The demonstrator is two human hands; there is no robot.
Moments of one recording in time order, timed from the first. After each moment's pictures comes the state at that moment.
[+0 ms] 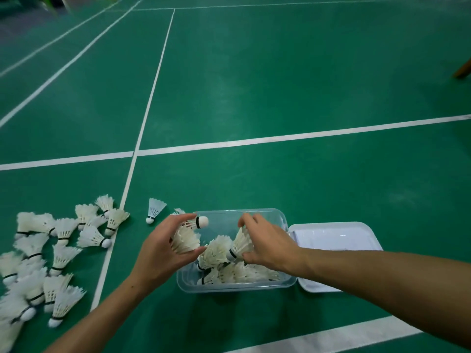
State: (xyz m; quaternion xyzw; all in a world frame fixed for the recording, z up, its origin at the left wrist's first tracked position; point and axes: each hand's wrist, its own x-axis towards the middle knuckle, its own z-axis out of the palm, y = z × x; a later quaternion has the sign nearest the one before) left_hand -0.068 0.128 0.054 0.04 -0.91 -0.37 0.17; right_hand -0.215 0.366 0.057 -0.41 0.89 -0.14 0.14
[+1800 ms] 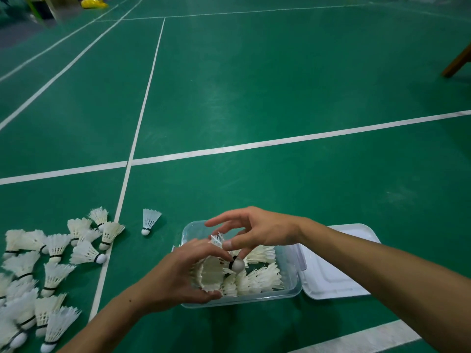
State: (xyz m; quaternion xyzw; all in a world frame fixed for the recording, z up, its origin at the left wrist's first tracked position) left_hand -0.077 0.147 0.088 -0.13 -0.91 -0.39 -0.01; right_hand -0.253 0.347 0.116 -0.37 0.64 -0.44 0.51
